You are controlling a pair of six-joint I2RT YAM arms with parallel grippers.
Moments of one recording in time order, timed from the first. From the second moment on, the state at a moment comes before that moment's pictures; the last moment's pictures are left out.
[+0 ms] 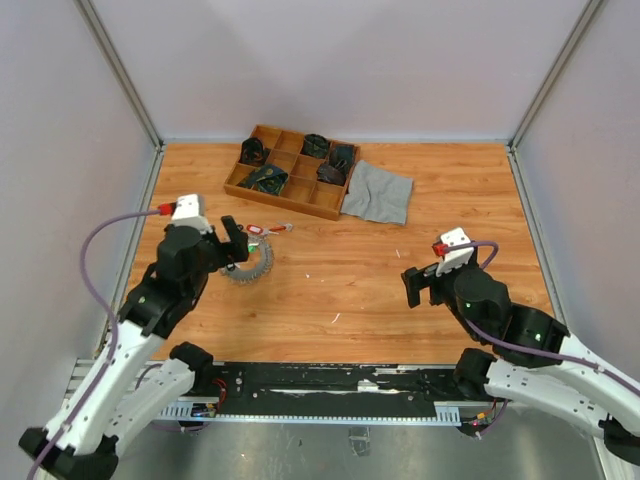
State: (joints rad) left arm -0.44 0.61 0.78 -0.49 -0.37 -0.40; right arm 1.03 0.49 0.75 -0.62 0.63 0.13
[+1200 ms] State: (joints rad) left arm -0.44 1.58 0.81 -0.21 -0.17 -0.37; right arm 0.76 0.84 0.91 -0.75 -0.20 0.33
